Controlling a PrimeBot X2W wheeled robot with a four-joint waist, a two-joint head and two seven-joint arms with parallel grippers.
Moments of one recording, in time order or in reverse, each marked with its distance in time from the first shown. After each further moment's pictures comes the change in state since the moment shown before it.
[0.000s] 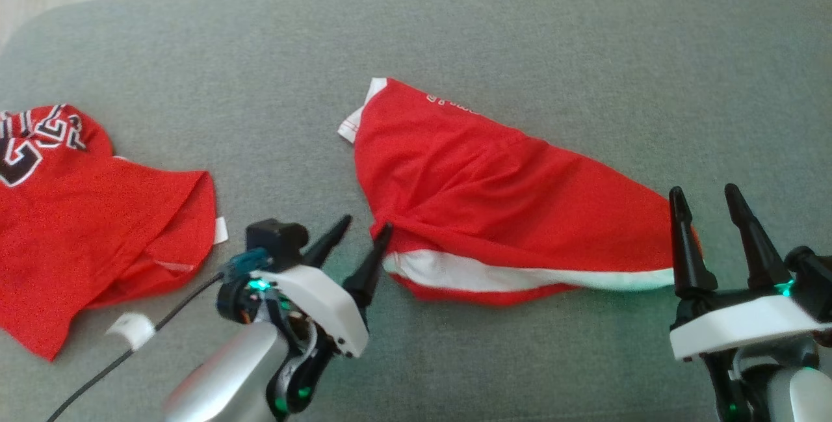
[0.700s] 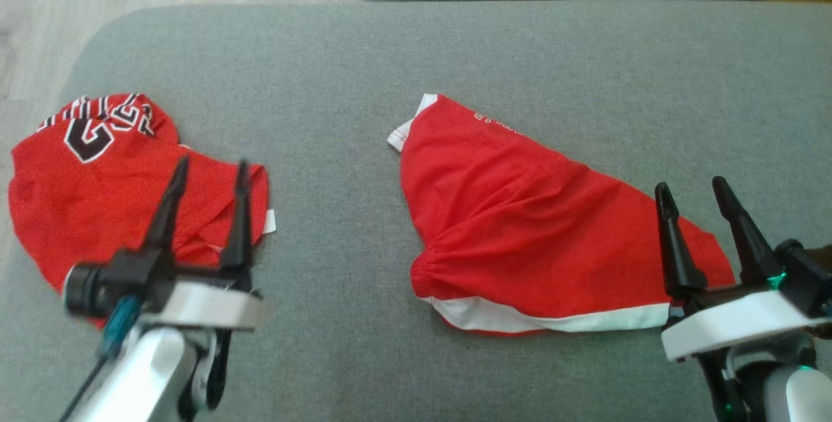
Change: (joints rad) left arm 0.112 0.157 0.238 -0.182 0.293 0.231 -0.338; right arm 0.003 0.000 0.030 -0.069 -0.037 0.000 0.062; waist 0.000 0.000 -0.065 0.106
